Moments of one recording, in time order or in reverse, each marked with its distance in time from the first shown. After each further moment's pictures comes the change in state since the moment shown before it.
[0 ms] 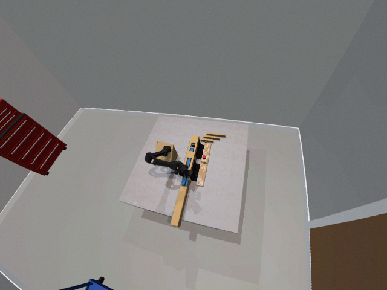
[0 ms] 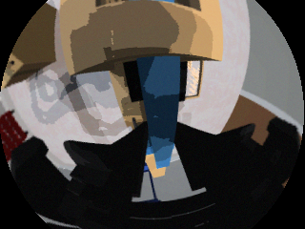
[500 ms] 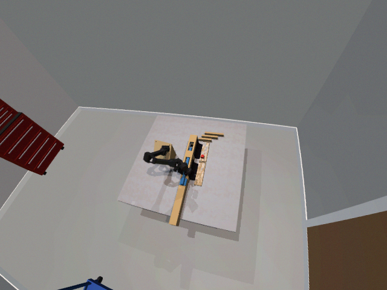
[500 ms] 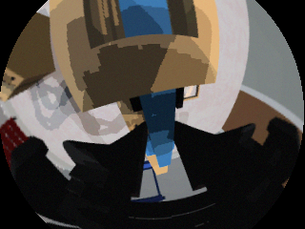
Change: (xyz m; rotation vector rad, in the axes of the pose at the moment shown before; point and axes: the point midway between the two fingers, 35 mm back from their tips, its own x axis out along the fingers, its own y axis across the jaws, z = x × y) arm -0.005 0.000 0.017 0.045 0.035 0.001
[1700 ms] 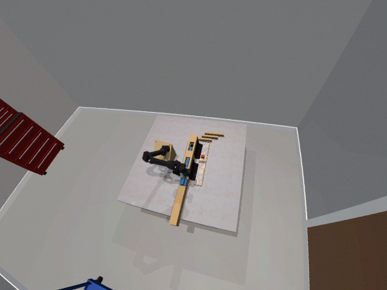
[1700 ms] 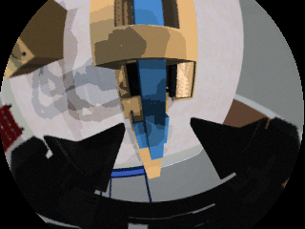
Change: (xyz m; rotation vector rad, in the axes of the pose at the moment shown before) arm -0.015 -0.008 -0.027 -0.080 -0.086 -0.029
